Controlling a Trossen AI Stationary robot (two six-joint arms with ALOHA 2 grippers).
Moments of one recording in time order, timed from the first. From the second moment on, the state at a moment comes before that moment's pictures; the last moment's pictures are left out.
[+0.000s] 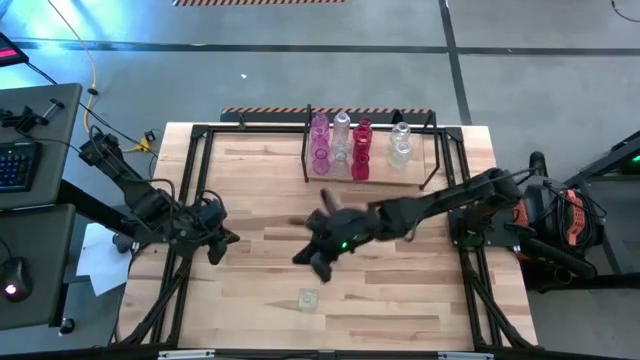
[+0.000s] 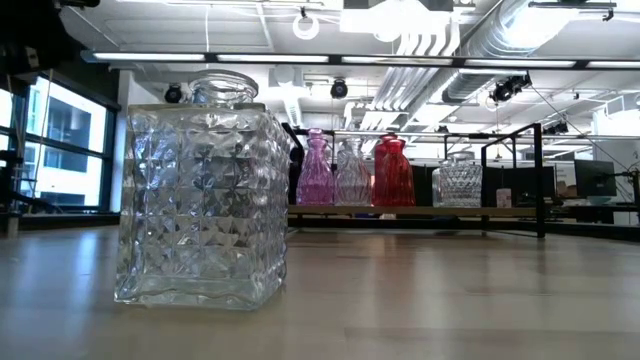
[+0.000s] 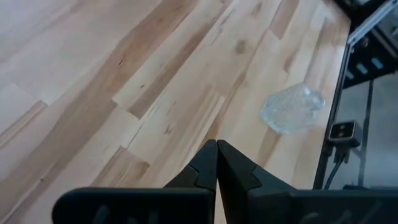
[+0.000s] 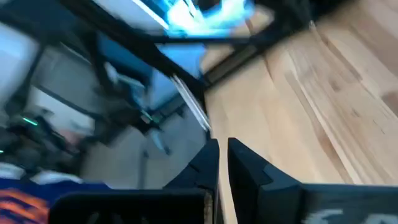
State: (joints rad) left arm -0.72 0.79 0.73 -0.86 -0.49 -1.24; right arm 0.29 1.78 1.60 -0.23 -0.06 0.81
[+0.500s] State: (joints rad) left arm -0.72 0.79 0.73 -0.88 -0.48 -1.23; right arm 0.39 2.23 2.17 -0.98 -0.15 0.52
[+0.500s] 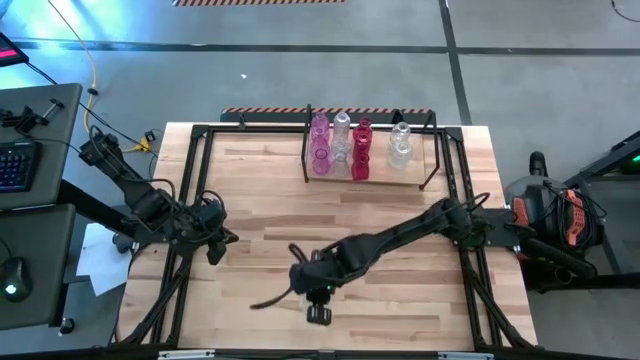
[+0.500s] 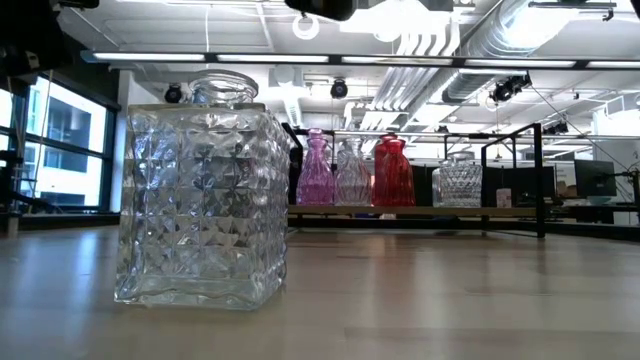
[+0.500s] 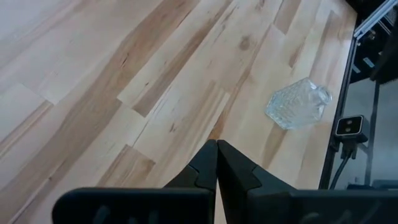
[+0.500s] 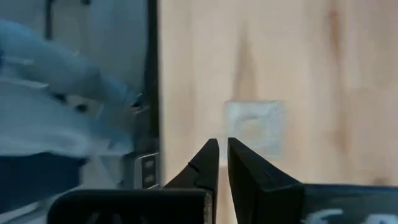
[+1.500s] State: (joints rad) left arm -0.72 0.79 0.73 -0.88 -0.51 -1.17; right arm 0.36 2.26 2.08 -0.93 -0.14 0.63
